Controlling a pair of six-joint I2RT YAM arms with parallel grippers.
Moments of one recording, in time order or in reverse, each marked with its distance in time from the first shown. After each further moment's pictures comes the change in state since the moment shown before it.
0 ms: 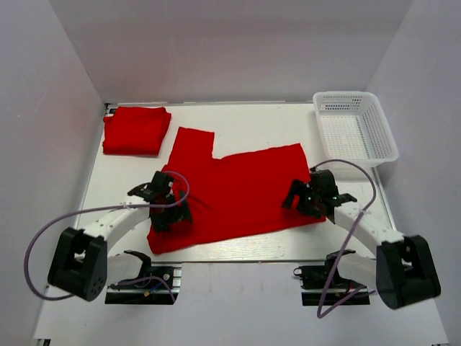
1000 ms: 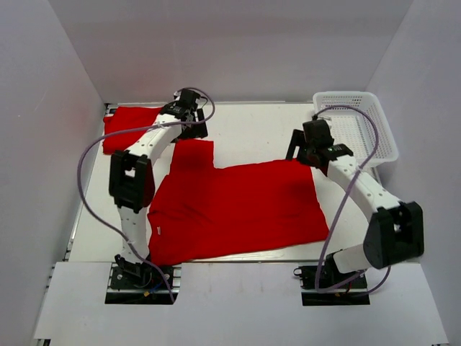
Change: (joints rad) left arm 0.020 0.768 1.152 -0.124 -0.351 0.180; right arm 0.025 0.212 0.562 -0.201 0.355 -0.079
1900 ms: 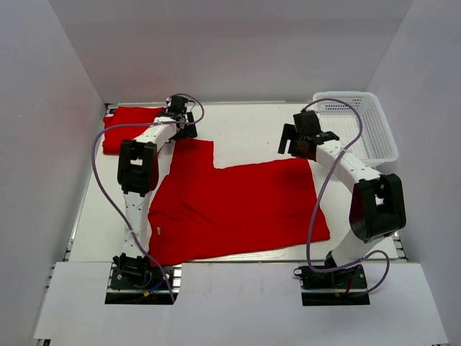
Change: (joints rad) left arm 0.136 0.338 0.159 0.216 0.008 0.103; right arm -0.006 0.275 0.193 0.030 -0.037 -0.040
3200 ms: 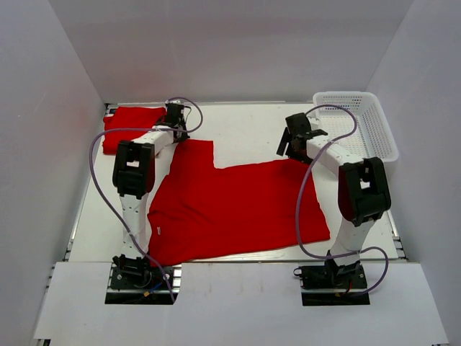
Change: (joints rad) left arm 0.011 -0.063 -0.225 0.309 0.070 0.052; right arm 0.000 0.168 0.062 -0.032 0.090 0.143
